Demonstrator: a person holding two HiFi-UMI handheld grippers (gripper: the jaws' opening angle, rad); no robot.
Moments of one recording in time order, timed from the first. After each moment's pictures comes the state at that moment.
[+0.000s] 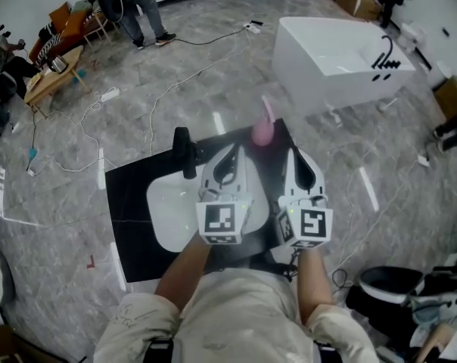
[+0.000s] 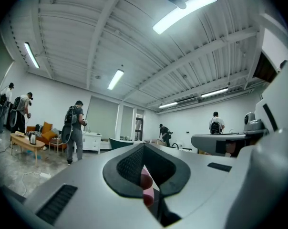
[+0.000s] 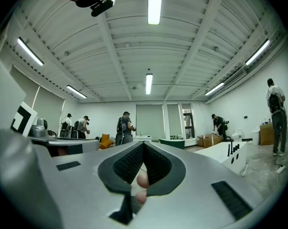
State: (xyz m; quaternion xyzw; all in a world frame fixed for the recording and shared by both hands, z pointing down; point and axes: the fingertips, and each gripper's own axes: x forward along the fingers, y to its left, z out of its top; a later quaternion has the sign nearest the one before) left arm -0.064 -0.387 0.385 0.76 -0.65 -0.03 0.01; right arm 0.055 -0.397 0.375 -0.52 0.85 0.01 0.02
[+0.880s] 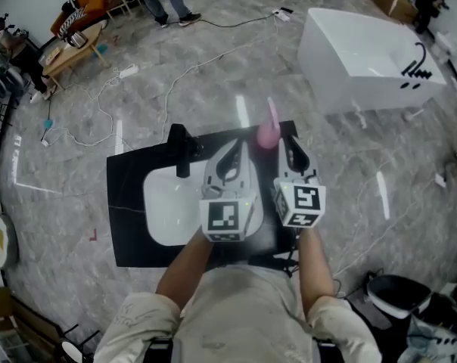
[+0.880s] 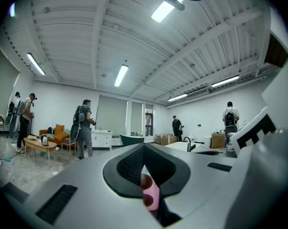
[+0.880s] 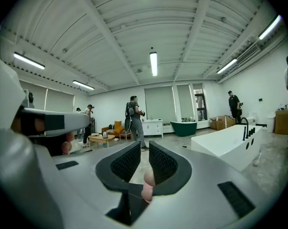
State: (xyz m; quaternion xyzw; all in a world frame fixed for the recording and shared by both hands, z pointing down) left arm -0.046 -0.446 0.410 0.71 -0.71 0.00 0.02; right arm 0.045 -0.500 0.458 -0.44 0.89 -0.07 -0.06
